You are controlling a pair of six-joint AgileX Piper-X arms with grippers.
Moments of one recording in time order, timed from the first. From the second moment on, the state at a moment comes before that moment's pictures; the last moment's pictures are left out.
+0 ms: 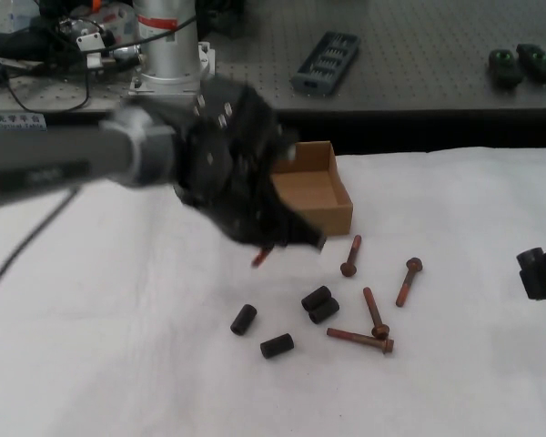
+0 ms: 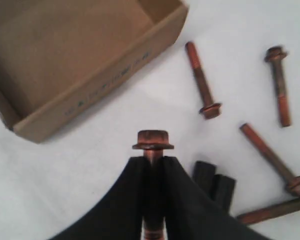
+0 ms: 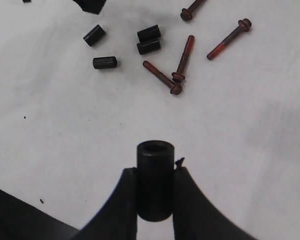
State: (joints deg) left arm -31.2 114.6 -81.7 21.1 5.0 5.5; right arm 28.0 58.1 -58.7 65.4 -11.4 3.7
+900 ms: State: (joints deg) left arm -26.8 70.1 -50.9 -13.9 34.4 -27.9; right arm 35.0 69.3 -54.6 27.6 -47.3 12.6
